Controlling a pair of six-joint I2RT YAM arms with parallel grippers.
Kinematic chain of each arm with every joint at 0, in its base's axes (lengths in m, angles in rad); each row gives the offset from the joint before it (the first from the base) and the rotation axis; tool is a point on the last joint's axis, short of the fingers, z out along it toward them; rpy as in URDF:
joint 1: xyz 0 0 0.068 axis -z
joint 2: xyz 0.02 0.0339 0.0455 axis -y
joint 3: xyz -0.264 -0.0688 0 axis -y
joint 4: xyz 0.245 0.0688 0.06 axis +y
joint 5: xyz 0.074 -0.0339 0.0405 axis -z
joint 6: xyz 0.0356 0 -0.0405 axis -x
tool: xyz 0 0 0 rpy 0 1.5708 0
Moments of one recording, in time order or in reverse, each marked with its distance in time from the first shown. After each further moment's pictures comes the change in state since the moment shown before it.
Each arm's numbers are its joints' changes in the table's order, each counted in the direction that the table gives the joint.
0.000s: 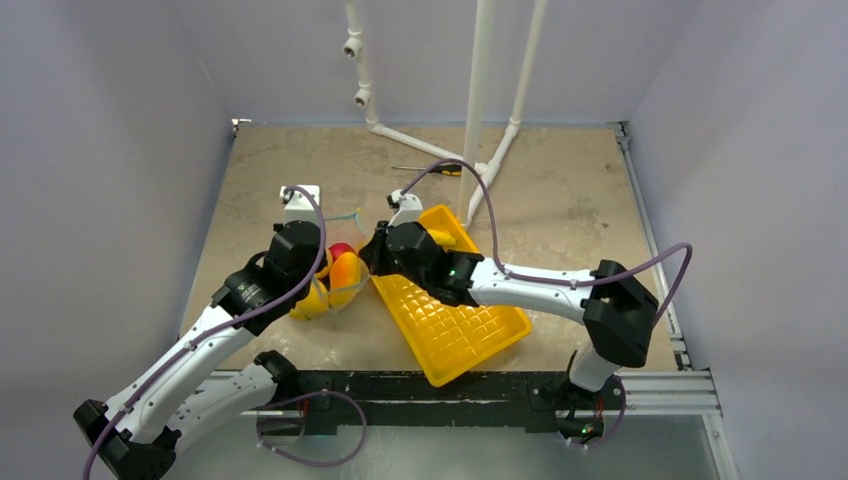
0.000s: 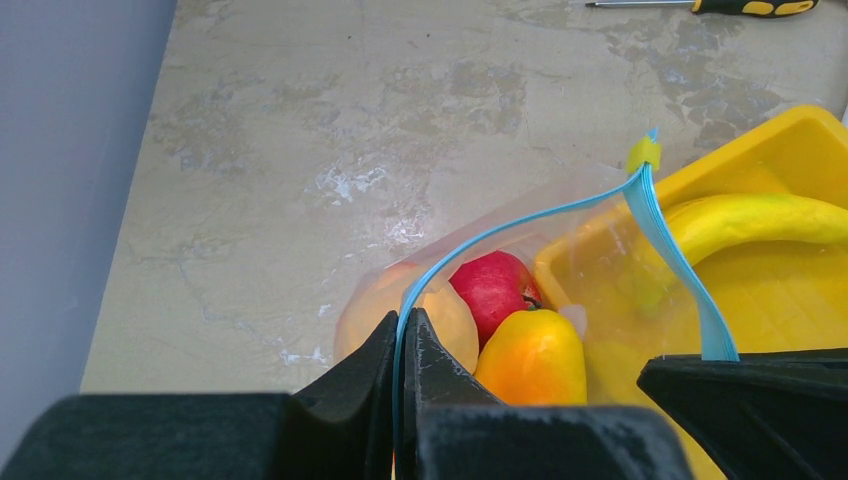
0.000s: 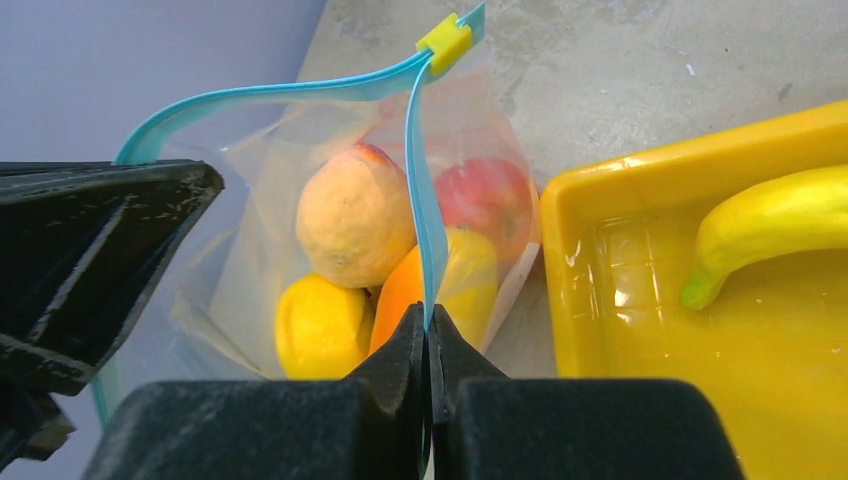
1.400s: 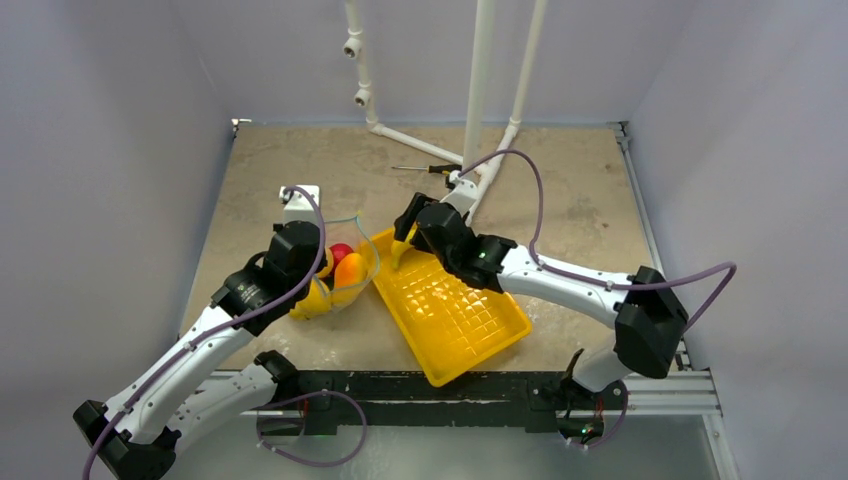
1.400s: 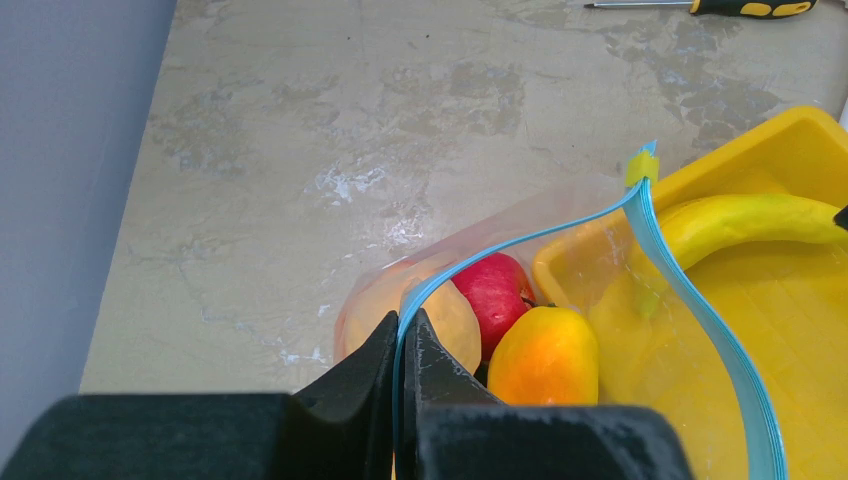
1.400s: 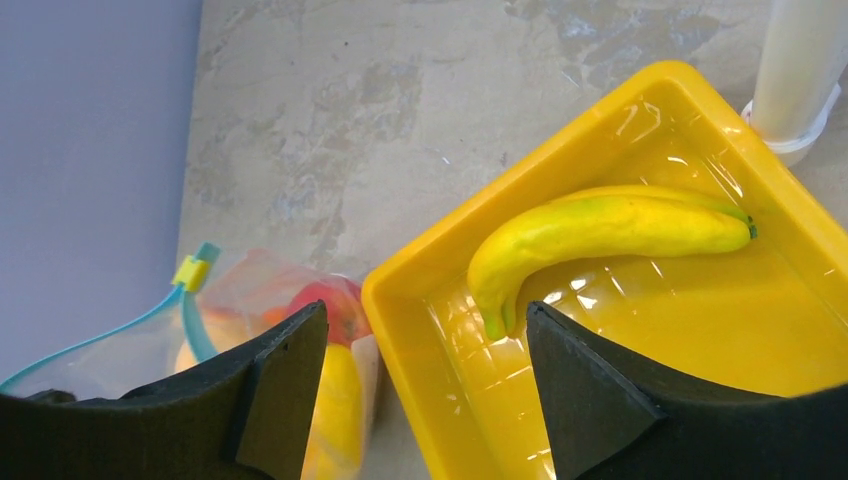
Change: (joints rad) left arm 0.000 0.003 0.000 0.000 0.001 0.000; right arm 0.133 0.130 -0.029 0.233 0.238 -0.158
